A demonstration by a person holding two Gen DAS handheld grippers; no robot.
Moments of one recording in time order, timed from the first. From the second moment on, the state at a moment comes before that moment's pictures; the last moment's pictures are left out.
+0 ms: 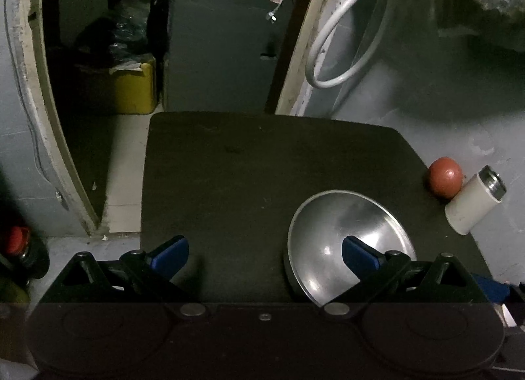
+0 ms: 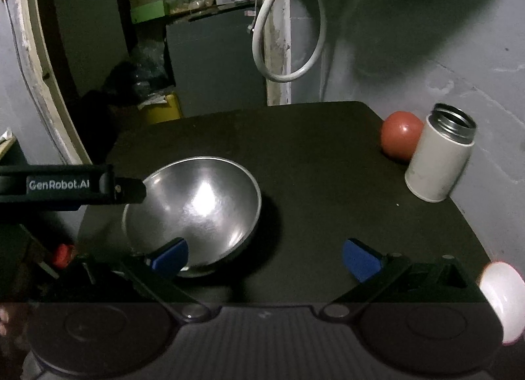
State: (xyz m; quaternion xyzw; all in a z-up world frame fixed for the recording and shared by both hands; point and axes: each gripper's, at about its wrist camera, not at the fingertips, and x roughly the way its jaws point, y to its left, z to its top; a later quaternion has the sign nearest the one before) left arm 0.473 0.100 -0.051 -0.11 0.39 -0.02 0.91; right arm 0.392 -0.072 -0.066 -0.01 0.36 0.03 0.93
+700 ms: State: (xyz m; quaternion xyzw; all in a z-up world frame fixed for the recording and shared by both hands) left arm 0.482 0.090 -0.077 -0.11 0.43 -0.05 0.90; right arm 0.423 -0.067 -0.091 0.01 0.39 0.06 0.92
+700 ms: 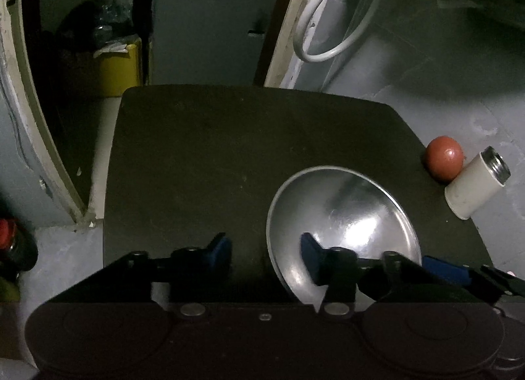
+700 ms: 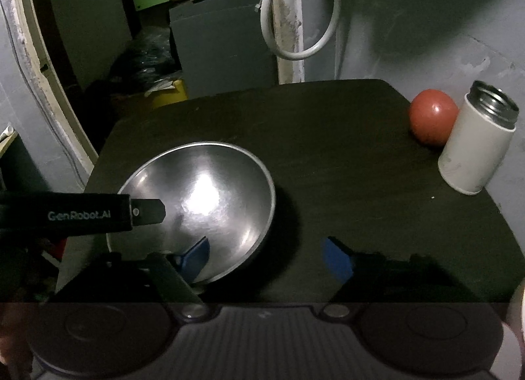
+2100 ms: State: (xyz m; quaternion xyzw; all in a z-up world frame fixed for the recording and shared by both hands) left arm 0.340 -0.062 0.007 -0.10 0.38 -0.12 0.91; right arm 0.250 -0.215 -0.029 0.07 0.36 0.10 0.93
